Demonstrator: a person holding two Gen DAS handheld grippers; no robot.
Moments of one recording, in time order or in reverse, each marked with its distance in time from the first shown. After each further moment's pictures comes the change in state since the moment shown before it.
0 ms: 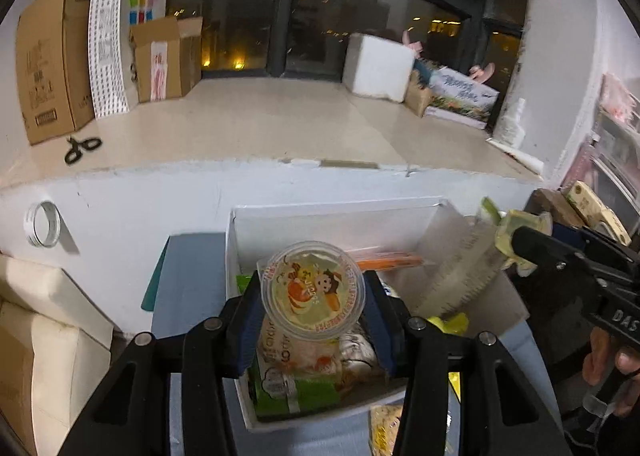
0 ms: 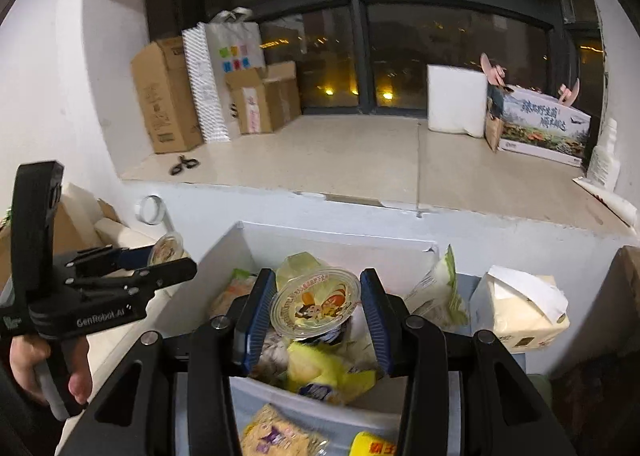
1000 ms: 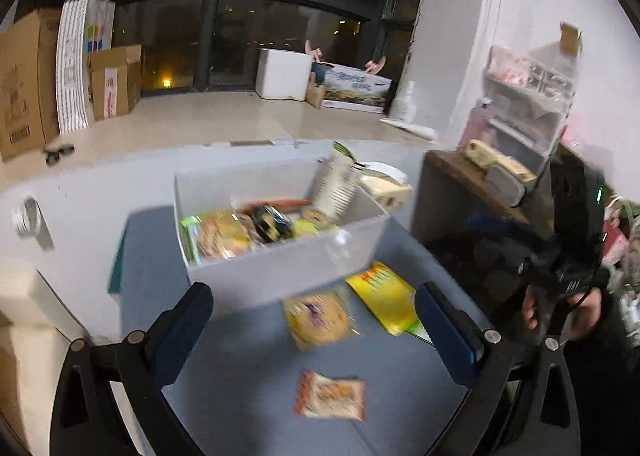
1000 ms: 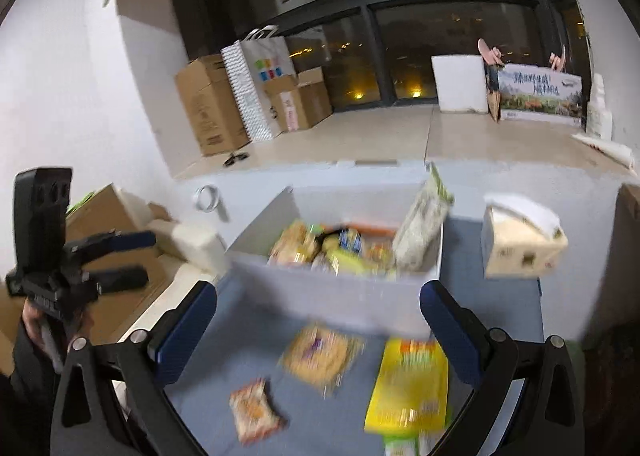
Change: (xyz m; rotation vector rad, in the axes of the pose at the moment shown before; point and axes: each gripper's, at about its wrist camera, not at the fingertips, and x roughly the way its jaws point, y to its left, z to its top) left arm -0.160 -0.035 -0.113 0.127 -0.041 -0.287; right arm -0.121 -0.011 -0.106 0.050 -0.031 0.186
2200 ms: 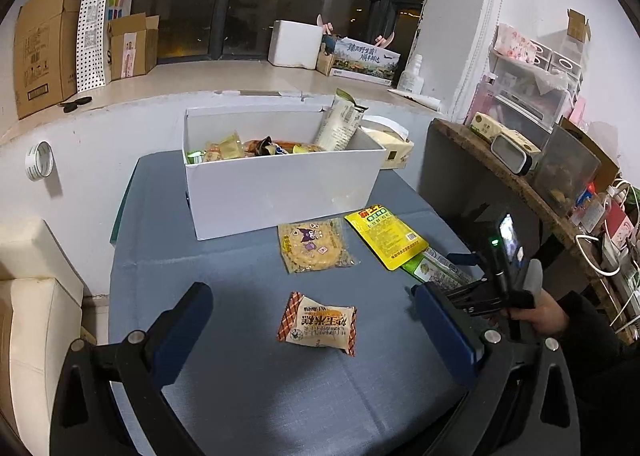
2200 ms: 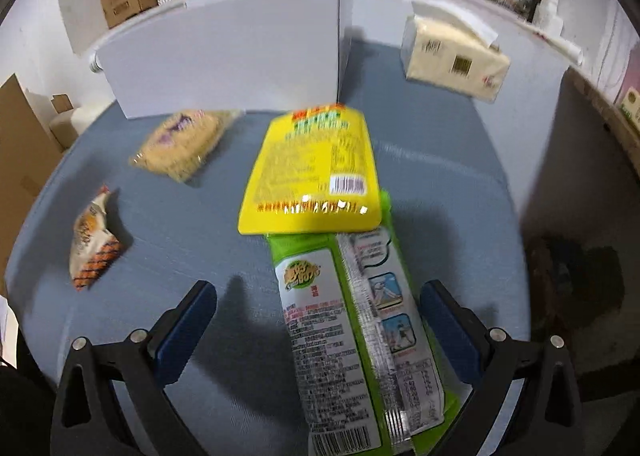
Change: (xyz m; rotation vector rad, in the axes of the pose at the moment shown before) left arm -0.003 -0.017 -0.073 -0.020 0.059 0.078; right arm 0.066 -0.058 -0.147 0.010 0.408 -0.356
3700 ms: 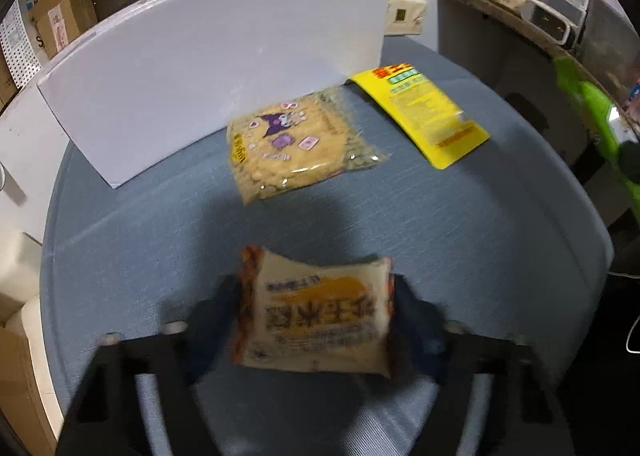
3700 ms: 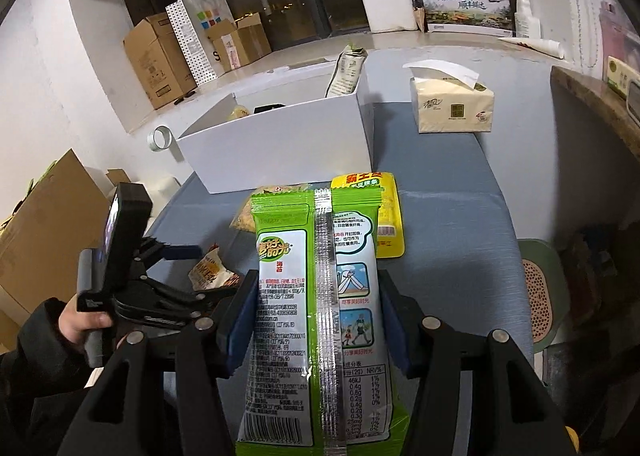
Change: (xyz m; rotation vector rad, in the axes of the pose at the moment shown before) left arm 0.164 -0.031 -0.040 0.181 0.335 0.096; right arm -0.102 -0.001 -0.019 0.134 -0.220 0.223
